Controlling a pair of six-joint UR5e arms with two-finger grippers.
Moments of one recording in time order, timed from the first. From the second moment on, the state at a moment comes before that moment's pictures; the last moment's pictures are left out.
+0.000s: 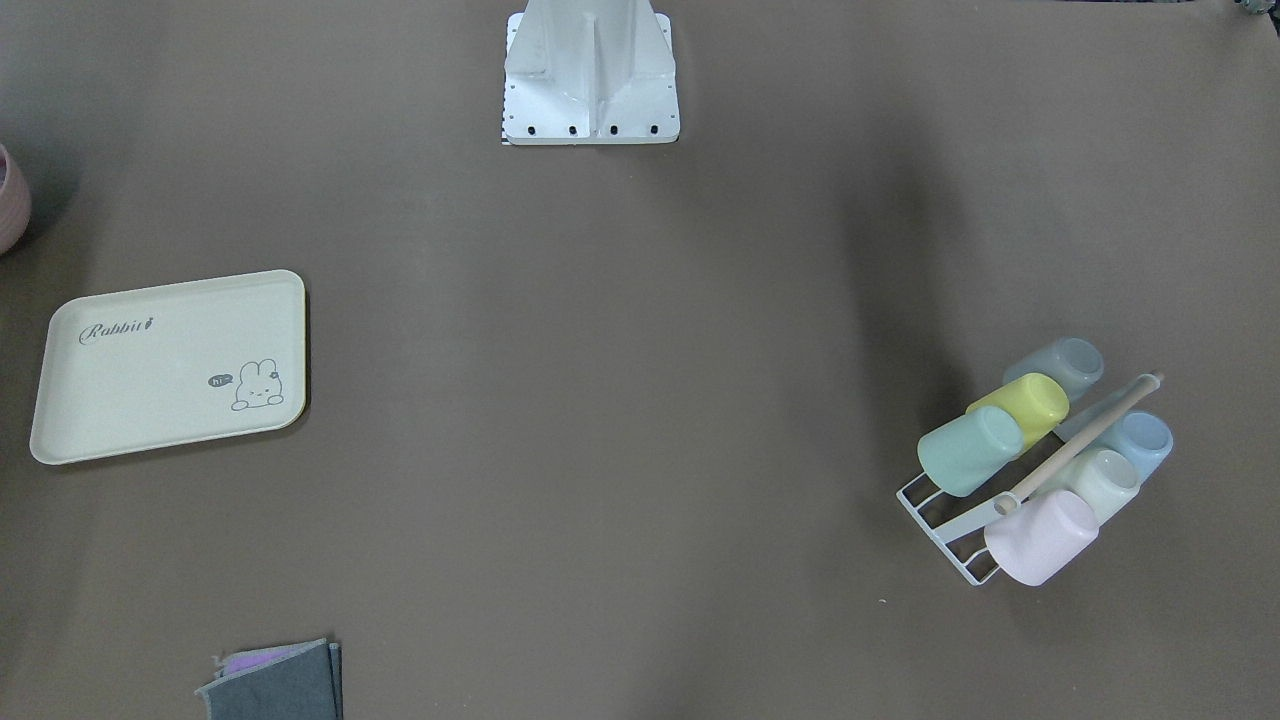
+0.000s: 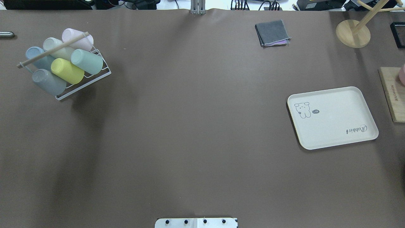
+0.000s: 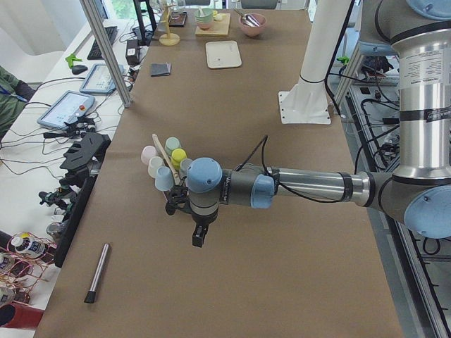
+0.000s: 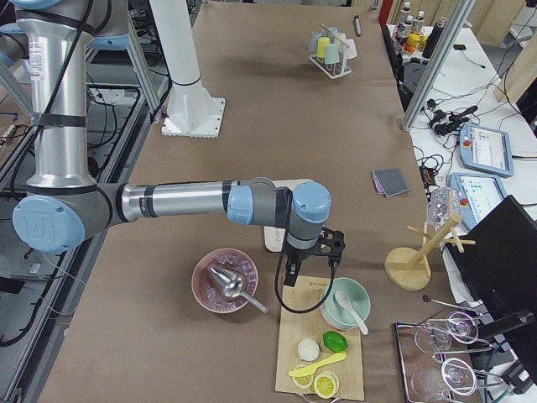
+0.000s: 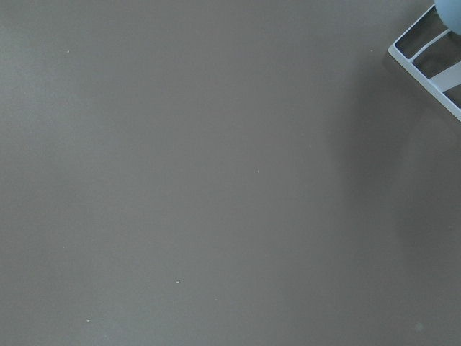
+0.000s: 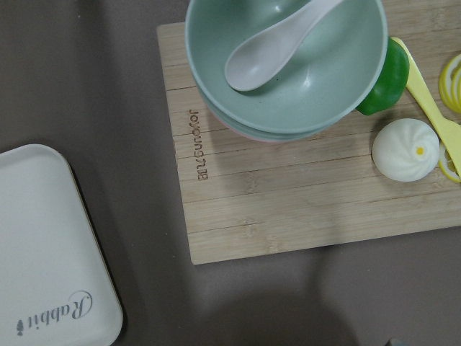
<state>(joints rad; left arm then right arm) -1.57 -1.45 -1.75 -1.63 -2.35 0.13 1.56 -1.61 1.72 -1.74 2.32 0.14</state>
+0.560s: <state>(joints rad) -1.57 -1.45 -1.74 -1.63 -2.35 0.13 1.56 -1.61 1.72 -1.73 2.32 0.14</state>
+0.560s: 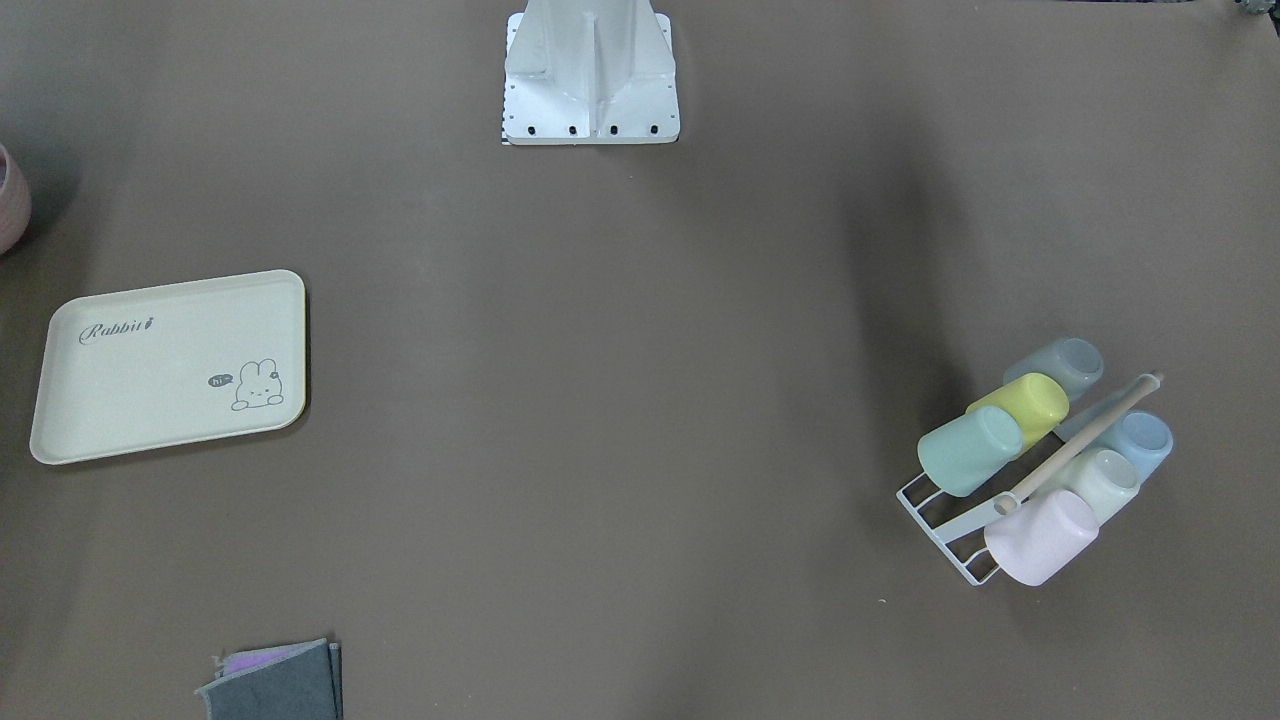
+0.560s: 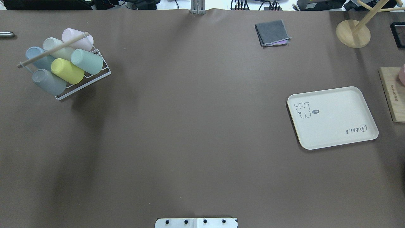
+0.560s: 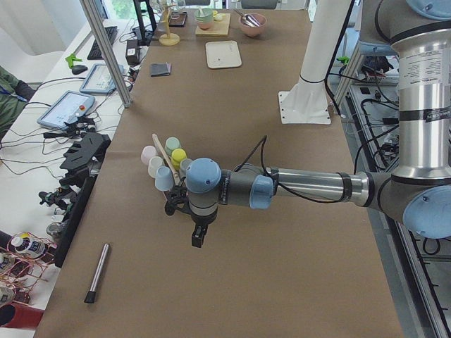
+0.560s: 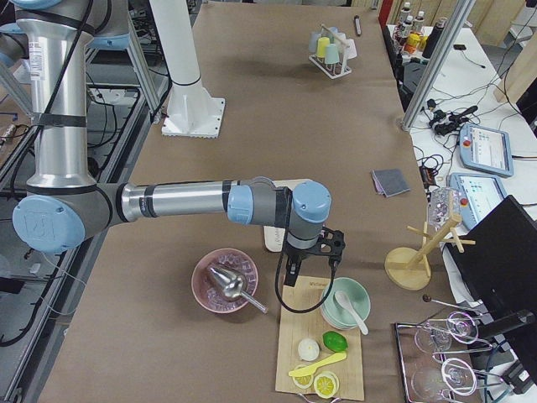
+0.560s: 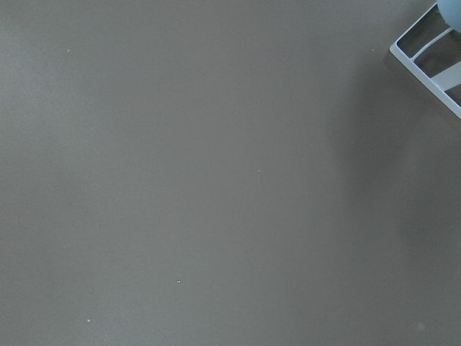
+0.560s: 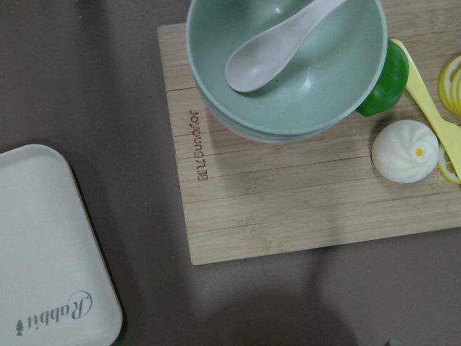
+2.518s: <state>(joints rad) -1.50 -1.56 -1.83 -1.63 -2.35 0.07 1.51 -1.60 1.71 -1.72 2.27 0.13</state>
